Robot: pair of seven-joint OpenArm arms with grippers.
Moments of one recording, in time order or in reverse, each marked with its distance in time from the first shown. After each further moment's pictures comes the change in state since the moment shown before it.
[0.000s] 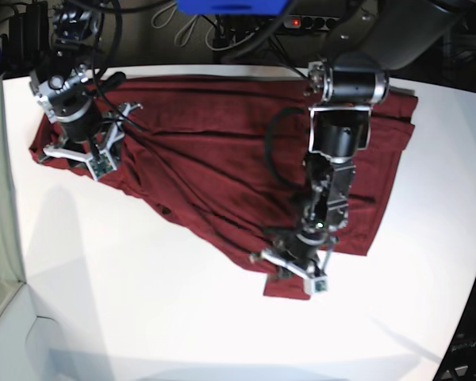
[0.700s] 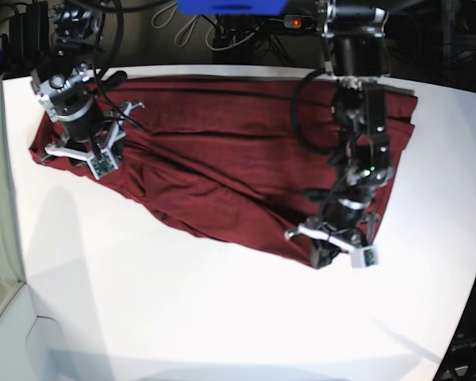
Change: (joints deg) left arm 22.7 -3.6 -1.4 43.9 -8.2 -0.7 13.8; right arm -0.2 -0.3 -0.1 -0.1 0.2 0.0 0.0
